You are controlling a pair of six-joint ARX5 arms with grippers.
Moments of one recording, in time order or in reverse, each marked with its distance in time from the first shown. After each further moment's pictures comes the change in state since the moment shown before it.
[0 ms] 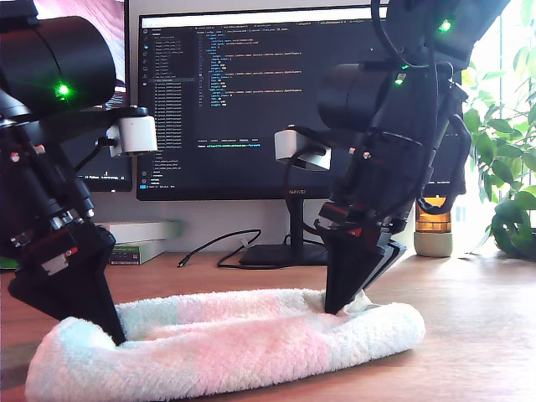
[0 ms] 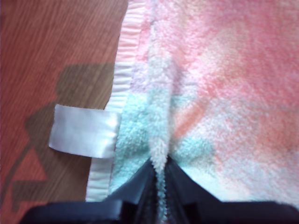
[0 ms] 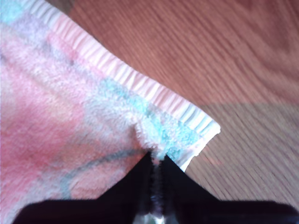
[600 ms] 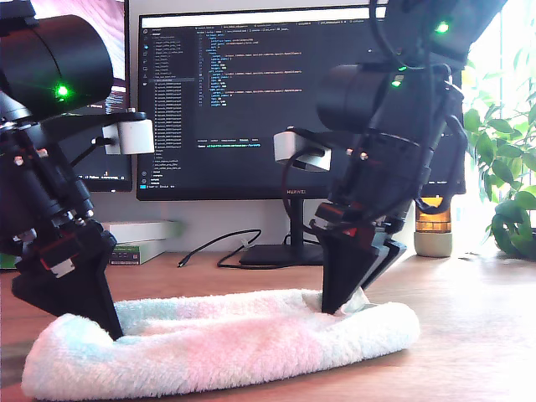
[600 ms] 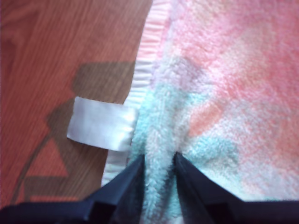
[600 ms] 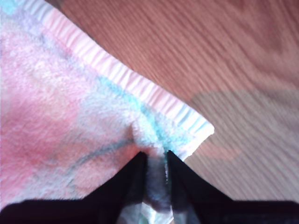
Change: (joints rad) left arm 0.011 0.000 0.005 0.006 -0.057 0.001; right arm 0.000 0.045 0.101 -0.115 0.008 0.005
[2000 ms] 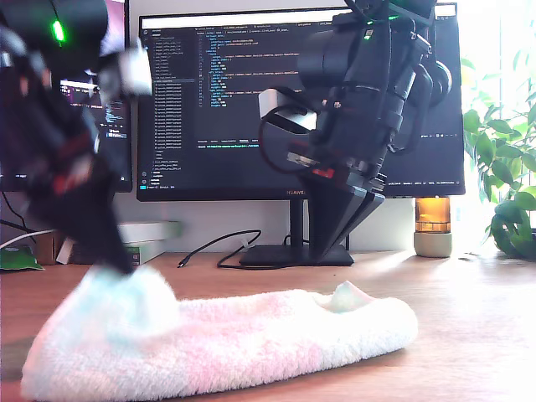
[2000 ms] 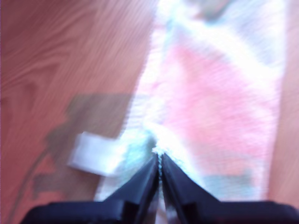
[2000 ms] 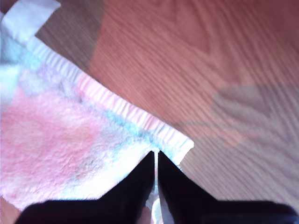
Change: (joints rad) left arm 0.007 -0.121 0.086 -0.111 0.159 -0.108; right arm -0.001 -0.002 0.169 -0.138 -0.005 0.079
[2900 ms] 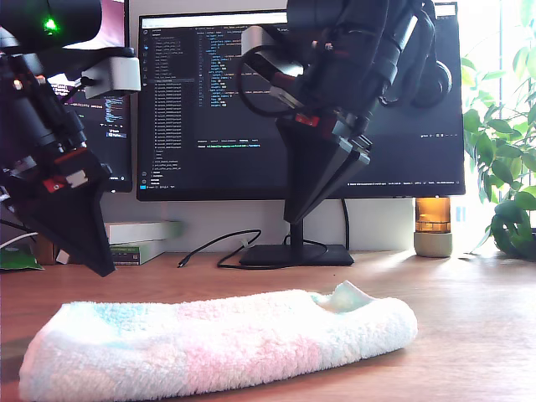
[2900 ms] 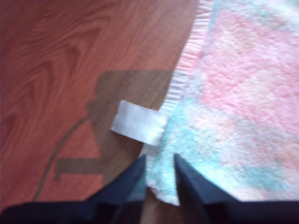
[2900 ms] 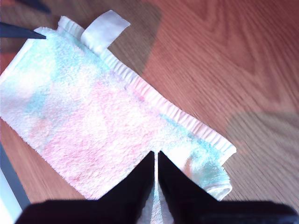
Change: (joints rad) left arm 0.006 0.000 0.000 -0.038 -0.218 -0.014; right arm 0.067 -0.095 -0.002 -0.051 -0.053 0.000
